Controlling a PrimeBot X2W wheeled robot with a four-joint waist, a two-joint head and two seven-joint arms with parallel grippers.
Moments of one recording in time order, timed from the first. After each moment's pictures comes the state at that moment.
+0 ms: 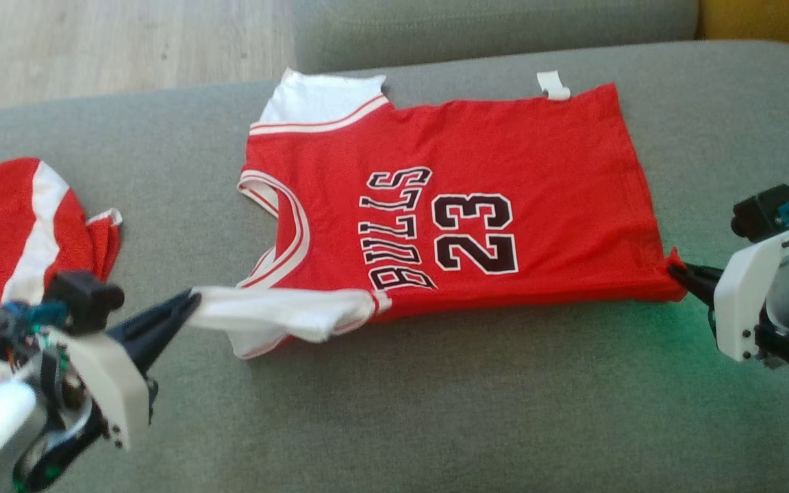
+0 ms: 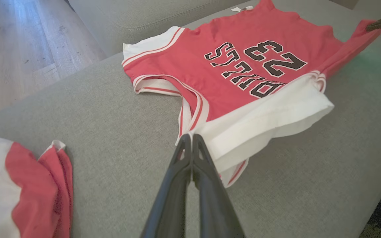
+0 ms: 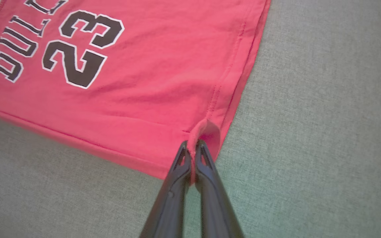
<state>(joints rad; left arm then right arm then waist) -0.41 0.86 -0.82 0.02 -0.84 -0.11 0.23 -0.57 -0.75 0.87 0.44 0.95 0.12 0.42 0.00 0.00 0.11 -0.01</state>
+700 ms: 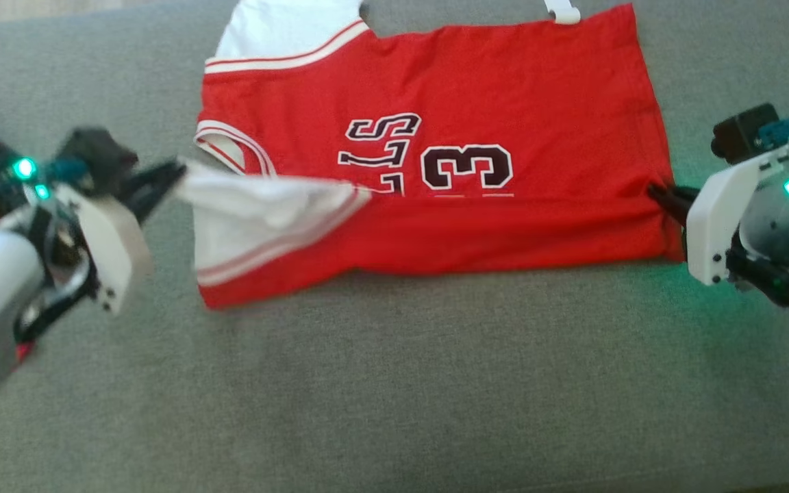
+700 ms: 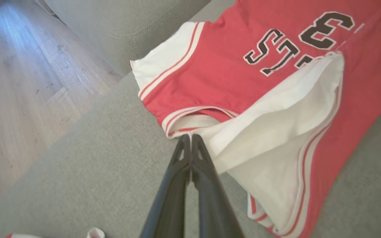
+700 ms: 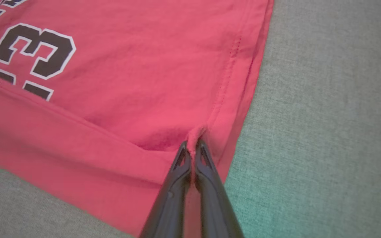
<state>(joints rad) -0.89 0.80 -1.09 0.26 -0.75 -0.13 0.26 -0.75 -0.62 0.84 0.56 0.85 0.12 0.43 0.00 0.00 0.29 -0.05</state>
